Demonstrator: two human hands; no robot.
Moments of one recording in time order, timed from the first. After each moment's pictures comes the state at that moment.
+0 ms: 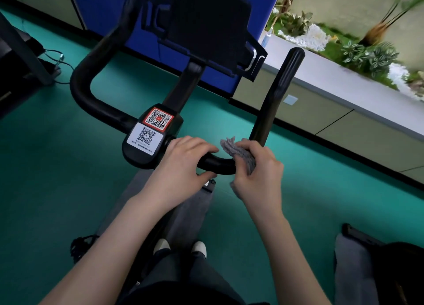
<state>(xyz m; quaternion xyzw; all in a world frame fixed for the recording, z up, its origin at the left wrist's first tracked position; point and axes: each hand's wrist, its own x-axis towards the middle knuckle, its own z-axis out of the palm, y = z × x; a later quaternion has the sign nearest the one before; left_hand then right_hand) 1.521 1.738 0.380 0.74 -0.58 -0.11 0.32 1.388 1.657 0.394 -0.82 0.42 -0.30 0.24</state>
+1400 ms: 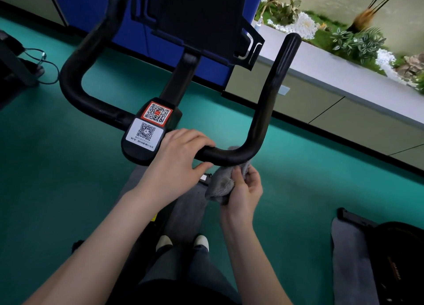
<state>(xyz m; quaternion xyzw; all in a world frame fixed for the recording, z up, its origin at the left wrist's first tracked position) 1.535 1.744 0.375 0.72 -0.60 -0.11 0.32 1.410 1.701 0.329 -0.28 0.54 -0.51 0.61</state>
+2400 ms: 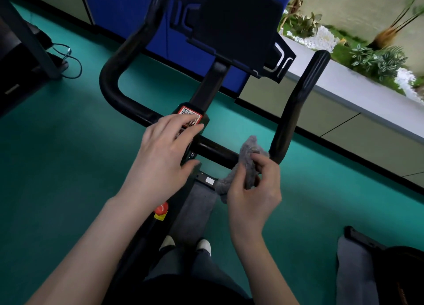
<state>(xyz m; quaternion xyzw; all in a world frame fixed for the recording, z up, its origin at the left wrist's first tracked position) 1.572 1.789 0.390 0.78 -0.55 0.00 0.29 1.431 1.724 0.372 -0.71 0.48 -0.48 0.19</state>
